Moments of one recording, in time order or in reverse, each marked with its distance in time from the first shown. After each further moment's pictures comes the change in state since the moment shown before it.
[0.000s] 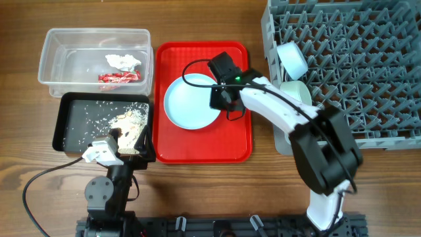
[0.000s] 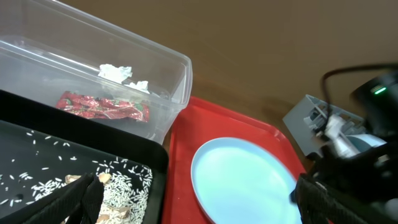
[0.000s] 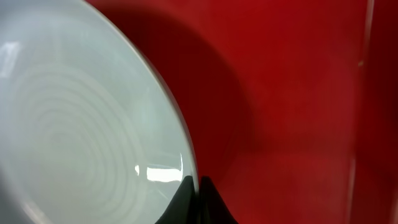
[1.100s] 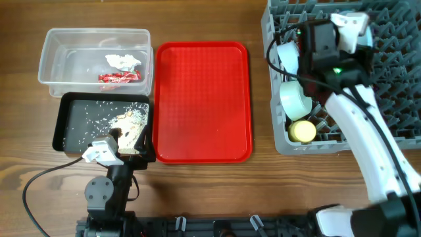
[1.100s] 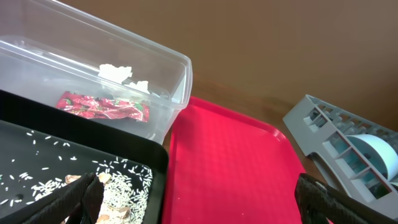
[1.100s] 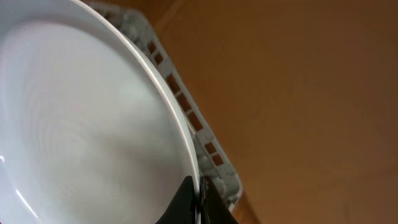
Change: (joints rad) left arm 0.000 0.000 0.000 0.000 0.000 0.000; right arm -0.338 -0.446 -0.003 -0.143 1.203 -0.599
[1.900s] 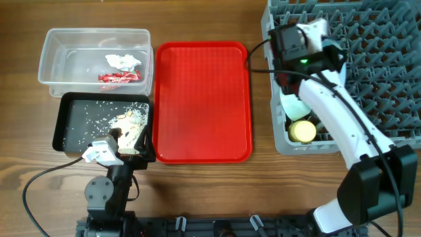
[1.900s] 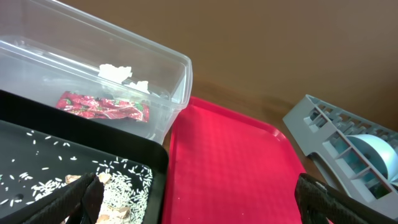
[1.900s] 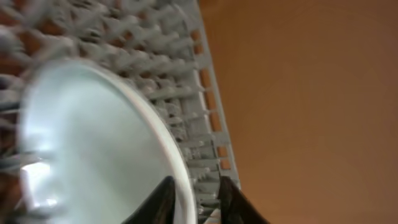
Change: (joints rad) left arm 0.000 0.000 0.000 0.000 0.000 0.000; right arm 0.095 0.163 0.000 -0.004 -0.013 -0.105
